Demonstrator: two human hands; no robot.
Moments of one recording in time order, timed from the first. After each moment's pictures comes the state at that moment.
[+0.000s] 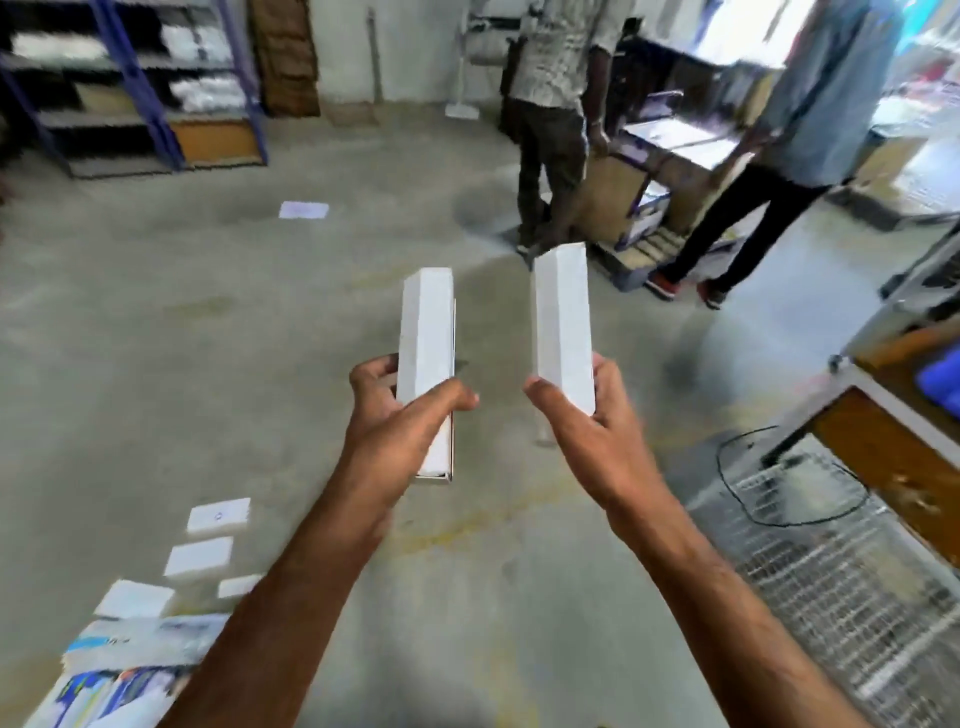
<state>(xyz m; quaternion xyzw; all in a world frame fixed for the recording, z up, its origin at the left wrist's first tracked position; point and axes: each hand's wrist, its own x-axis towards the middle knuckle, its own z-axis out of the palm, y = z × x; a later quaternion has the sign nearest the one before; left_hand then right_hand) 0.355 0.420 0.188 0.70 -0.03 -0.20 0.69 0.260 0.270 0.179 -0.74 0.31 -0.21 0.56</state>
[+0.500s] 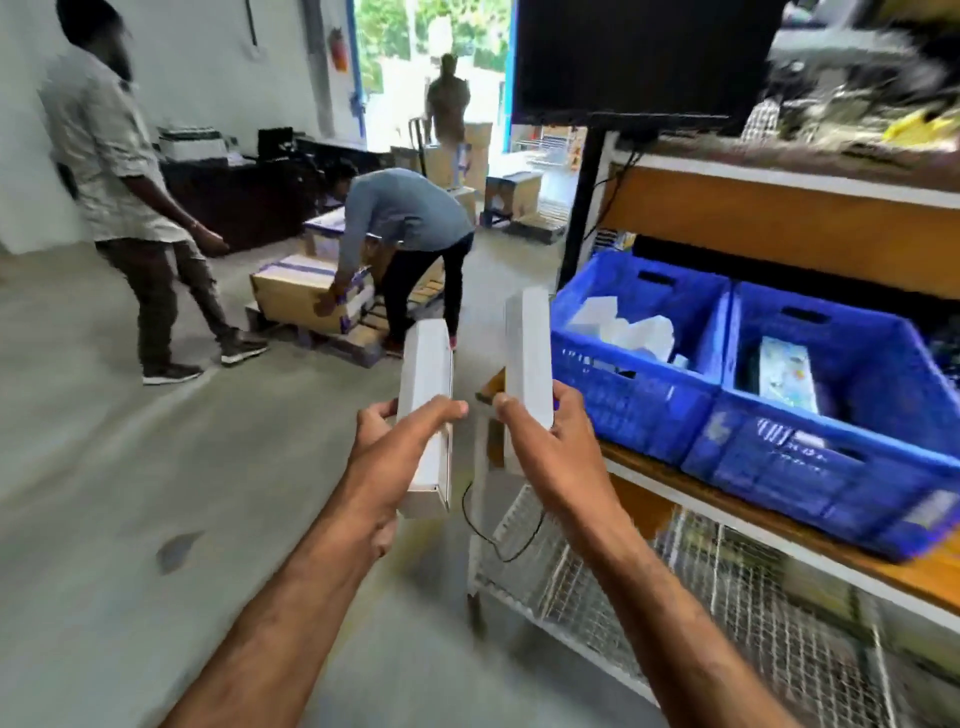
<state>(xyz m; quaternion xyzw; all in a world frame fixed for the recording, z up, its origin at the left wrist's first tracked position) 0.140 -0.005 0.260 0.63 -0.24 -0.43 0.61 0.000 -0.070 0.249 -0.62 0.51 -0.39 0.45</state>
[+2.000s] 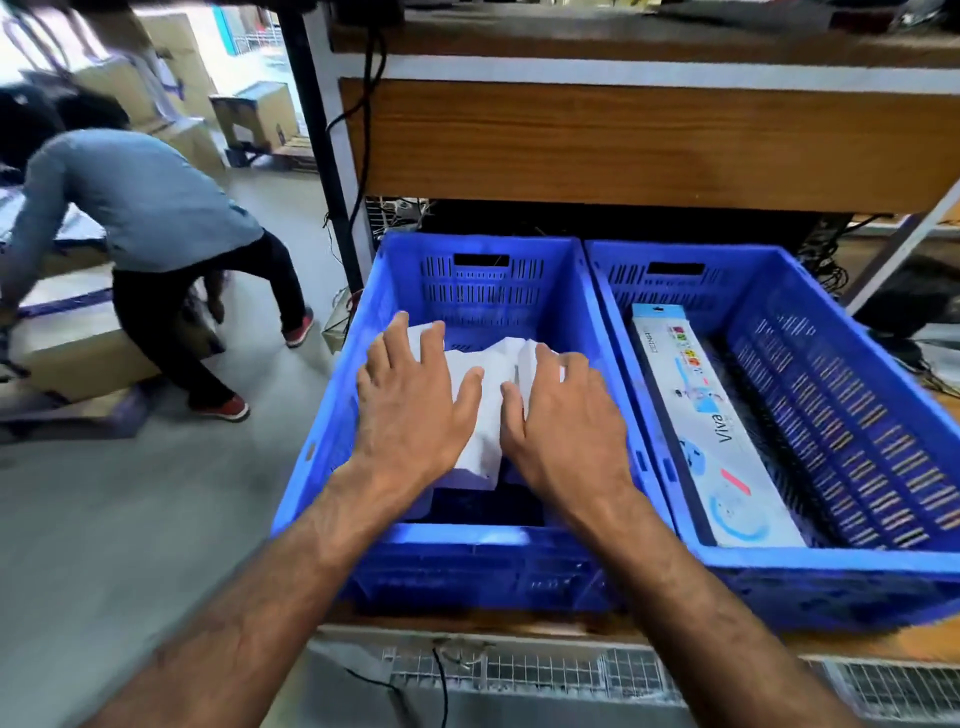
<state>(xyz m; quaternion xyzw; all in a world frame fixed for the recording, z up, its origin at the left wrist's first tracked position) 0.034 -0.520 0.203 0.64 -0.74 -0.02 0.20 -0.104 -0.480 0.200 -0.63 0.75 -0.19 -0.01</state>
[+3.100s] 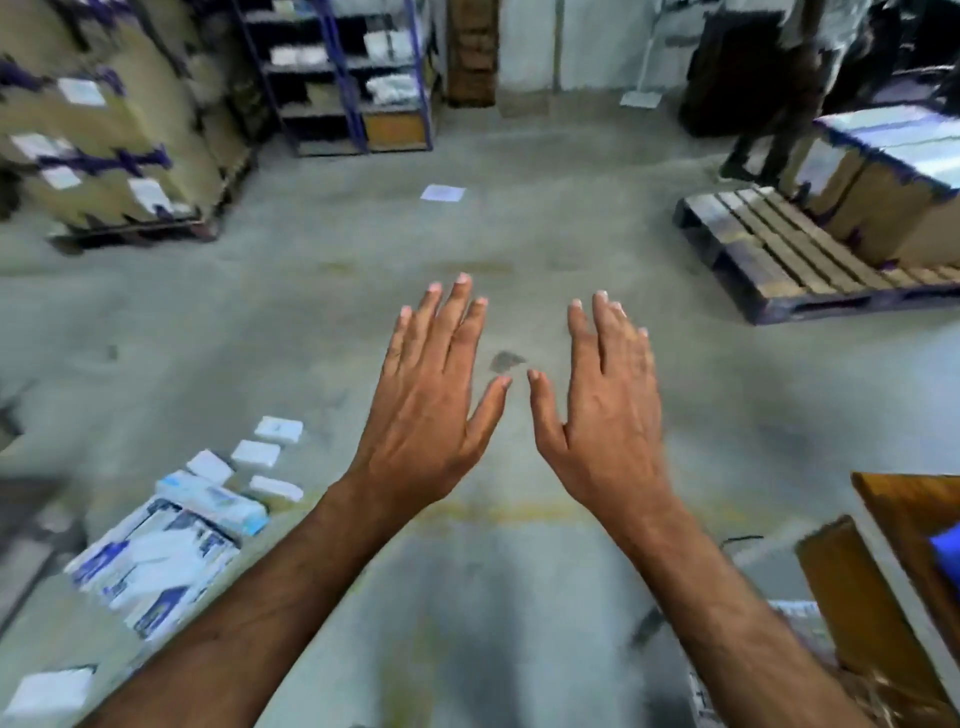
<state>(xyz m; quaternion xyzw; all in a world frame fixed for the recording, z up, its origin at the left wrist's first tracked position) 0.219 0.050 0.187 0.92 -0.28 0.24 0.13 0.175 -0.121 0.177 -0.95 0.03 -0.28 0.17</state>
